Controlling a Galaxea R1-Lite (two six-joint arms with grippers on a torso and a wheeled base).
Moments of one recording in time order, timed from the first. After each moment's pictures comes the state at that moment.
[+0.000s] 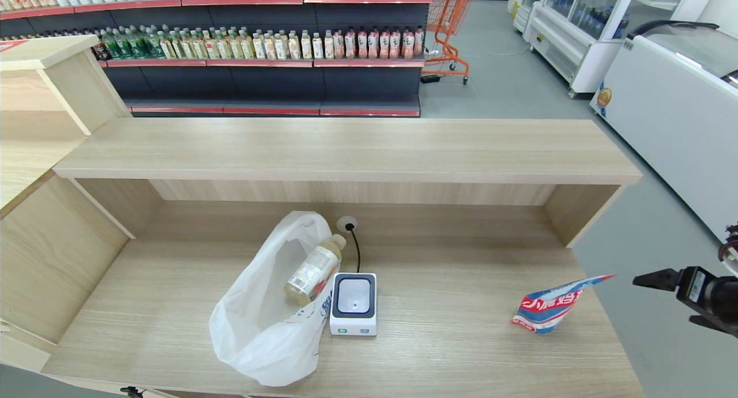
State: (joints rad) left arm 0.00 0.00 0.00 0.00 0.00 0.00; right arm -0.36 1.56 -0.62 -0.16 0.24 0.30
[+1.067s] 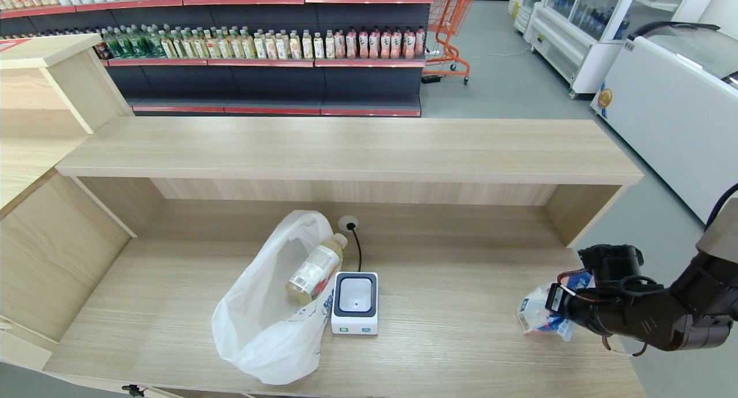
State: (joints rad) left arm 0.00 0.00 0.00 0.00 0.00 0.00; right arm 0.02 2.13 -0.59 -0.75 -0.06 0.43
